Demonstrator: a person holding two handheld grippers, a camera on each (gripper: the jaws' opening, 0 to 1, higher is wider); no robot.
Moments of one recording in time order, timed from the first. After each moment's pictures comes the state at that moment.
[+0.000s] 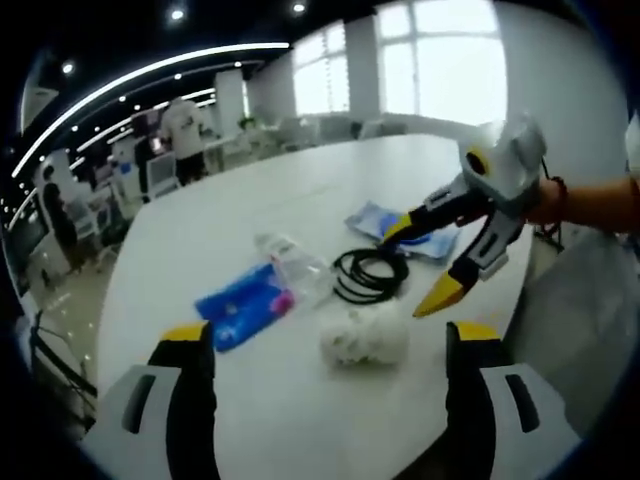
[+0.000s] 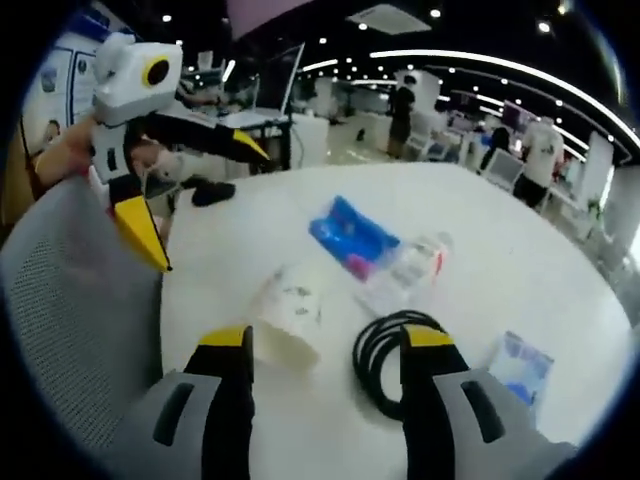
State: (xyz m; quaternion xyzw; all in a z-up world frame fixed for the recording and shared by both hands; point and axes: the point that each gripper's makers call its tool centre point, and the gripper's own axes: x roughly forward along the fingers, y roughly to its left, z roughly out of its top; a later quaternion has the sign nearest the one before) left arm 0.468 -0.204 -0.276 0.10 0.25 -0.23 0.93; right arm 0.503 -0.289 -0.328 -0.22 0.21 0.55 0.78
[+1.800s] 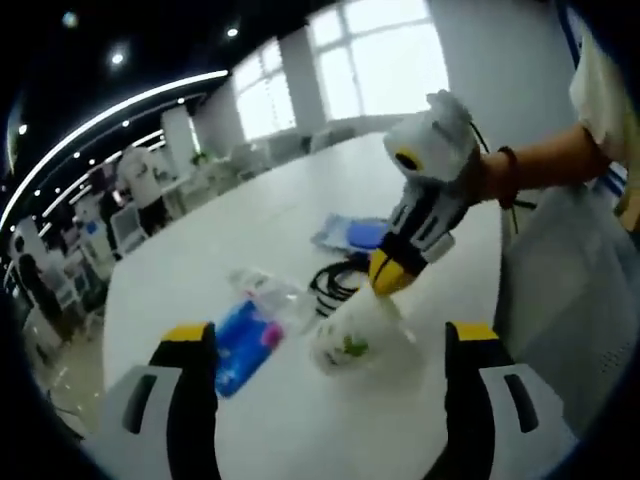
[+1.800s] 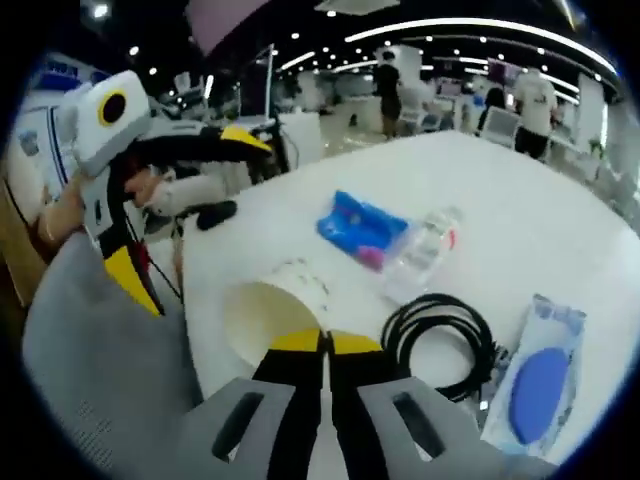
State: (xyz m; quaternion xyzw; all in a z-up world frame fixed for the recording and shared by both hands) left arm 0.469 -0.223 -0.260 0.18 0.19 -0.33 0.91; right arm 0.493 -0.288 -0.317 -0.08 0.32 0.54 0.78
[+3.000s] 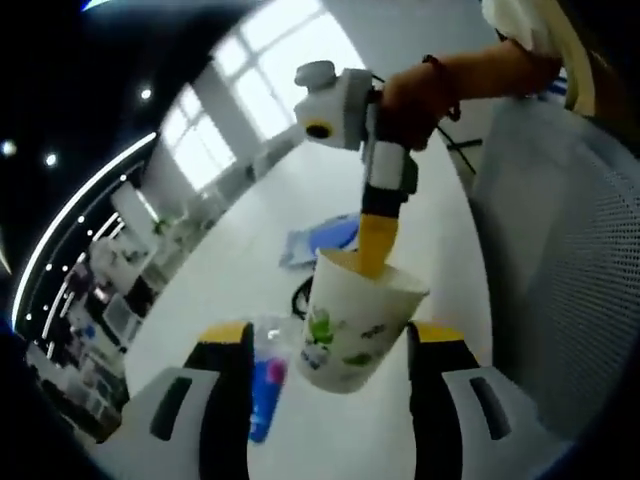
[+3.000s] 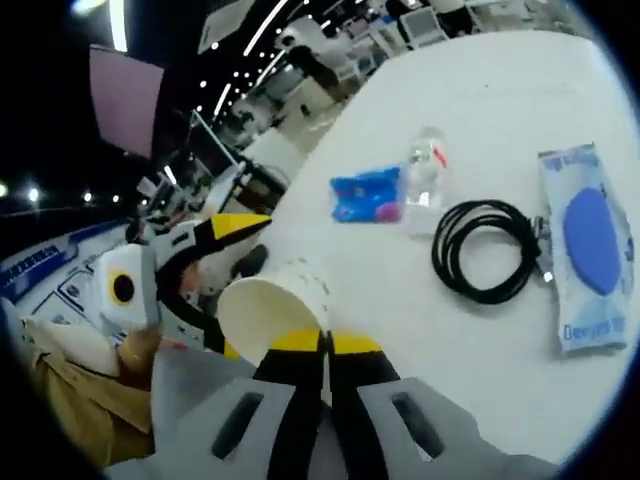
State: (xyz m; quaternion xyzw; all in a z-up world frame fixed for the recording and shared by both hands) left arm 0.456 -0.253 -0.268 0.34 0.12 -0.42 0.83; right arm 0.456 -0.295 -0.295 0.13 0.47 0.47 0.73
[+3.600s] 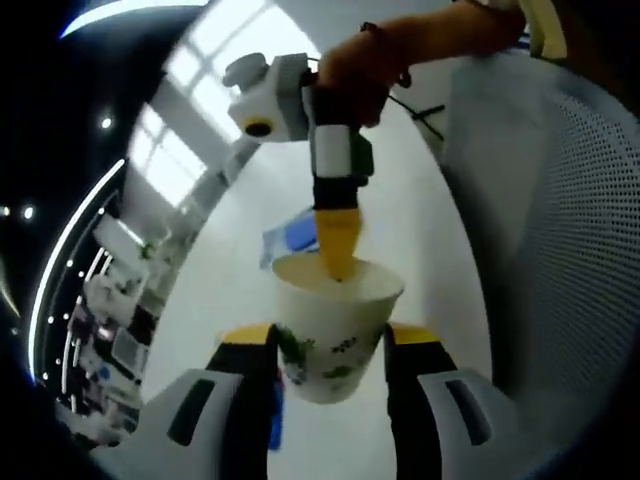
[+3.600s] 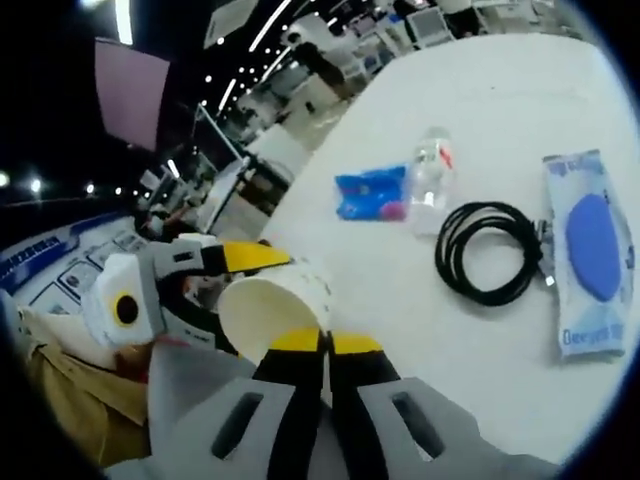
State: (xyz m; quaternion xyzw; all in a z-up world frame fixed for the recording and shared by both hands) left arm 0.445 -0.268 -0.284 0.42 0.12 -0.45 0.78; right arm 0.453 -0.295 -0.296 0.11 0.46 0.49 0.73
